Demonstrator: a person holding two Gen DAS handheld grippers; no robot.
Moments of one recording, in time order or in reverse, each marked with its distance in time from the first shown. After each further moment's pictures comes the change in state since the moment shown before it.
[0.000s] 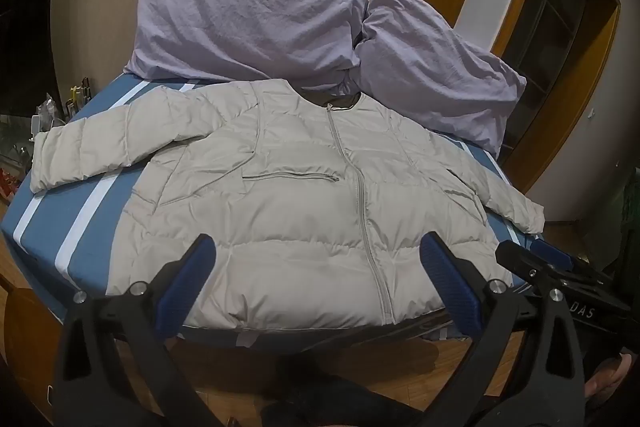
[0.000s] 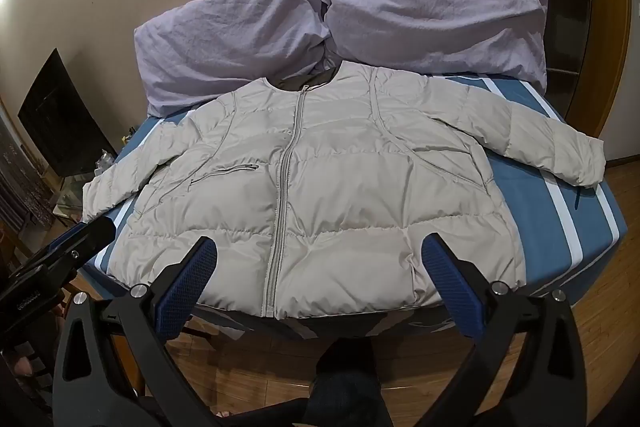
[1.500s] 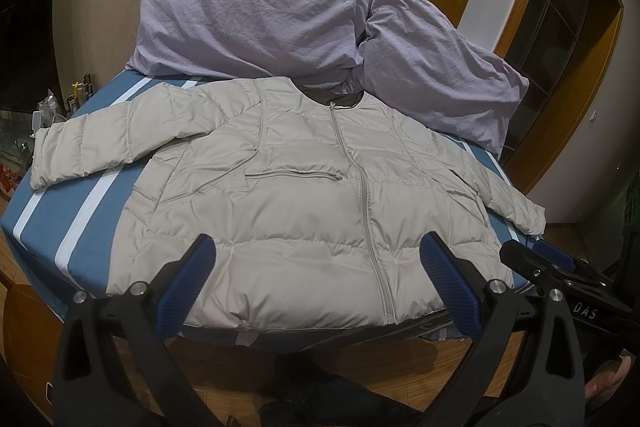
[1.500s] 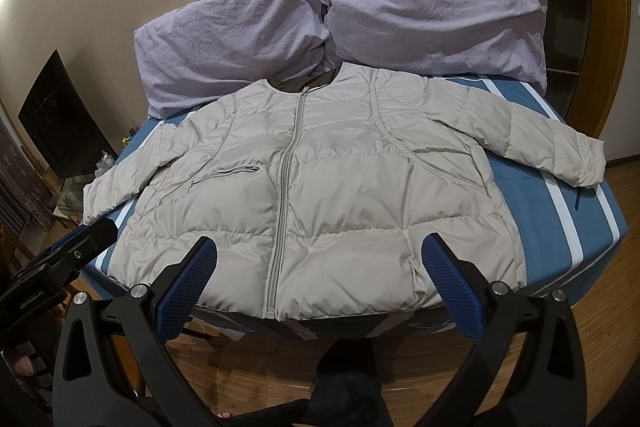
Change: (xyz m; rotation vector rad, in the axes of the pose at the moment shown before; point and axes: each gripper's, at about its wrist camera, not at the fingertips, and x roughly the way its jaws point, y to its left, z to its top) left arm 0.000 0.000 0.000 -0.004 0.004 -0.003; right arm 0.001 0.000 -0.001 0.001 -0.001 0.002
